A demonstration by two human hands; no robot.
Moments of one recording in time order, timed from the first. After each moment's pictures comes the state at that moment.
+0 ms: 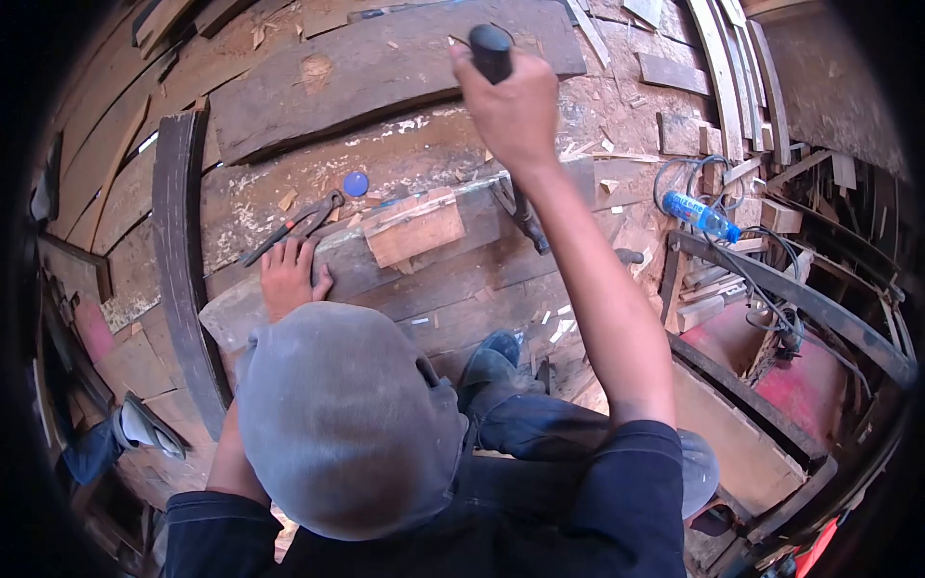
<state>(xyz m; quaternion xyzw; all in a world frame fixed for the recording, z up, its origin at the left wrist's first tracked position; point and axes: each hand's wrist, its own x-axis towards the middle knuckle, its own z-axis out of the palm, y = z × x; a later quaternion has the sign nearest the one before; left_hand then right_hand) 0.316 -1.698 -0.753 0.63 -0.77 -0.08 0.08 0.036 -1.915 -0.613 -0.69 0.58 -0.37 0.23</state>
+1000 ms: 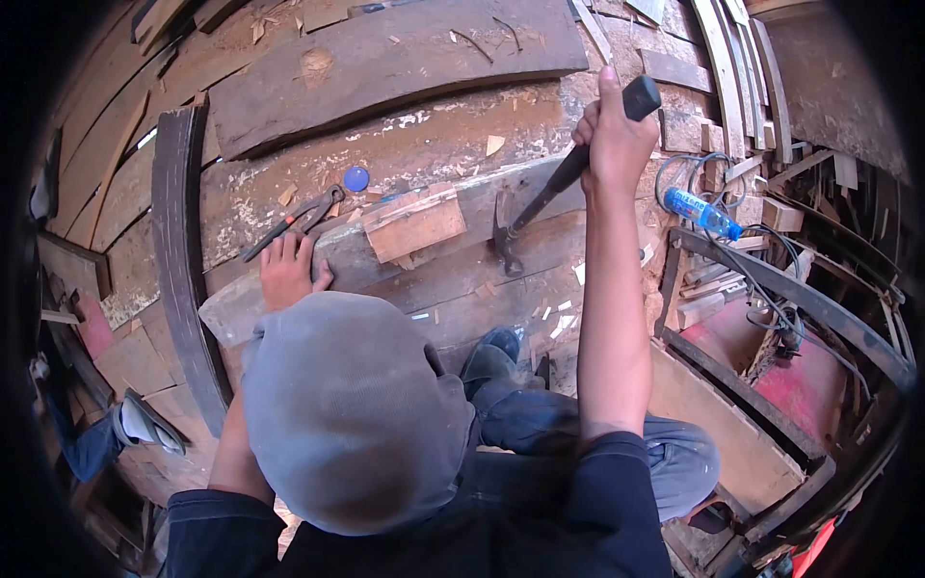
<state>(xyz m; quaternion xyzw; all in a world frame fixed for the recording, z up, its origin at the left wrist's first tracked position) 0.318 -1.697 -0.758 0.63 -0.76 -0.09 0.07 -0.037 -1.895 -0.604 -0.32 0.65 -0.57 0.40</state>
